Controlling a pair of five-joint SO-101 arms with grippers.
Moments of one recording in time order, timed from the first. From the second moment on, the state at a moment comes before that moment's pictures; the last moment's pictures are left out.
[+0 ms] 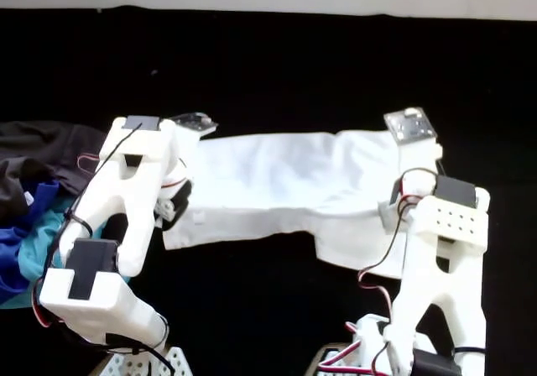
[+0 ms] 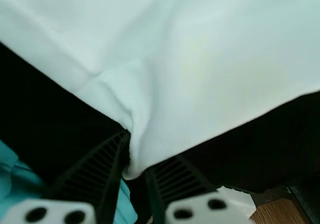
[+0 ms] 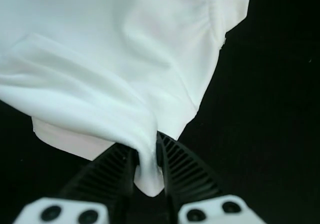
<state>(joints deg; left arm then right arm) -3.7 6.3 21.8 79.4 -25.7 10.6 -29.6 41.5 67.8 29.6</state>
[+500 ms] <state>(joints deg) -3.6 6.3 26.8 82.2 -27.2 11.1 -29.5 45.1 67.4 29.6</state>
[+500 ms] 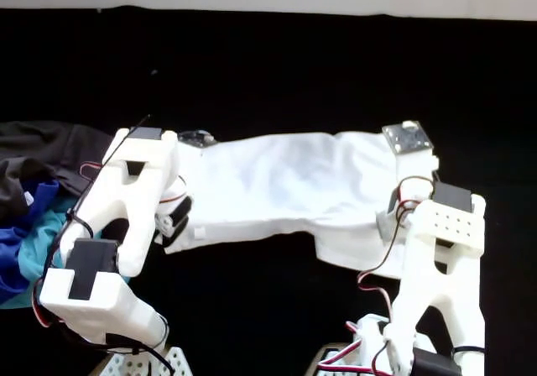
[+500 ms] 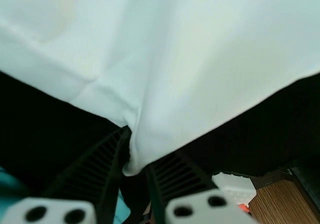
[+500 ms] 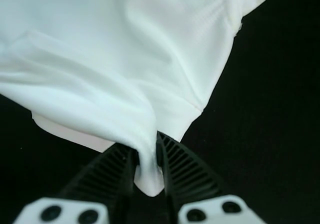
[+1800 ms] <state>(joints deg) -5.8 28.4 -10.0 82.3 -22.0 11.1 -29.5 34.9 85.0 29.8</state>
